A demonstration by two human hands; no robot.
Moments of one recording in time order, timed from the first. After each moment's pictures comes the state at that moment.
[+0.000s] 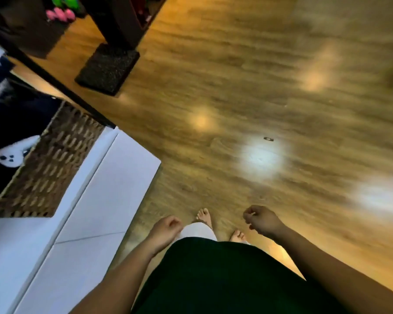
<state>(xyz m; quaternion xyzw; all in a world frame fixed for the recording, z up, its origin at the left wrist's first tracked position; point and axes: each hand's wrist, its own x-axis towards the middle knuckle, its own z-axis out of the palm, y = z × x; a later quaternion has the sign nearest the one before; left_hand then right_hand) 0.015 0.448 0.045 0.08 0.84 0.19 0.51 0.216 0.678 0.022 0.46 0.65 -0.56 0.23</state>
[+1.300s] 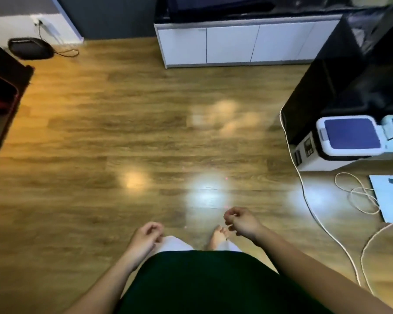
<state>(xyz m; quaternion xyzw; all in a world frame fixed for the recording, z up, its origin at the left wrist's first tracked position) -0.092 1.463 0.032 0.16 0.80 0.24 0.52 0.169 1.610 0.026 0.62 0.49 -0.61 0.05</state>
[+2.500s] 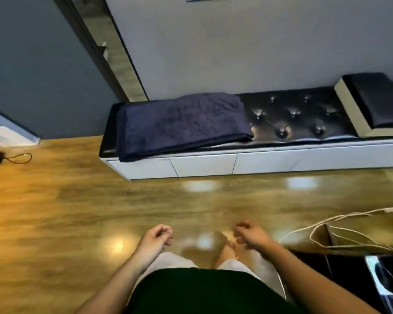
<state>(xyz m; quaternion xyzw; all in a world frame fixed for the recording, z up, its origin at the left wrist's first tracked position) -0.164 2.457 0.062 0.23 0.78 0.25 0.52 0.103 2.569 0.019 0.63 0.43 -0.64 0.01</state>
